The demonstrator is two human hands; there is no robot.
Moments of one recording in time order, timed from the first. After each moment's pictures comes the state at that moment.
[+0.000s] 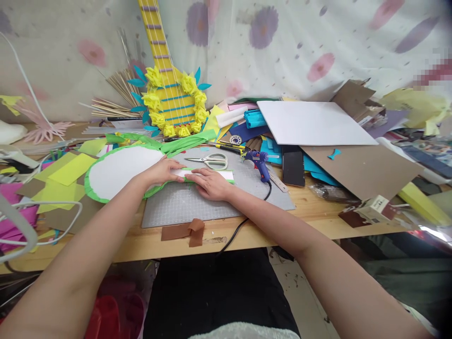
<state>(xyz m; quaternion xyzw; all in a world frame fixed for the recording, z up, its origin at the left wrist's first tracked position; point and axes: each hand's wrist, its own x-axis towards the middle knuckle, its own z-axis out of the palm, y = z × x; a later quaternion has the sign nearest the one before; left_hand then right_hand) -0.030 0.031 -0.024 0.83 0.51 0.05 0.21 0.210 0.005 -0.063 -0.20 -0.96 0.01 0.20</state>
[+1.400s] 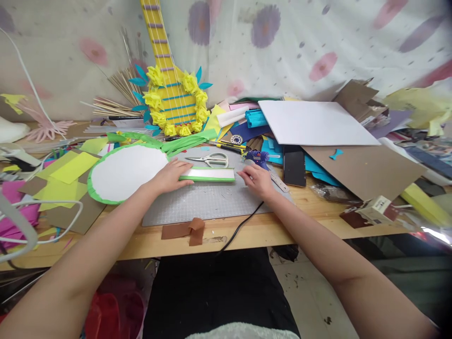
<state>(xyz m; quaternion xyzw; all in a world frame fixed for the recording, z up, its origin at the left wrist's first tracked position) -0.005 0.004 -0.028 0.88 0.47 0.07 0.06 0.323 -0.008 -0.056 -0.49 -0.81 0.02 0.31</state>
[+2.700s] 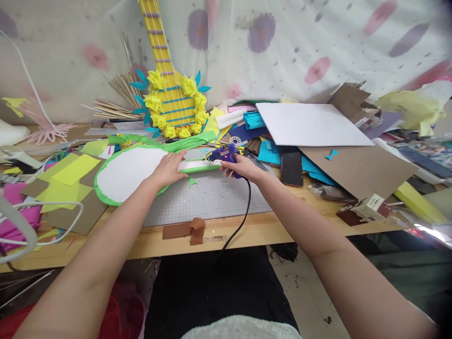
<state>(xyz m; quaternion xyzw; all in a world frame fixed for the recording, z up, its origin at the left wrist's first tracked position) -0.003 0.020 -0.017 0.82 0.55 0.11 0.07 0.278 0.025 -0.017 -0.49 -0.65 0.50 0.29</state>
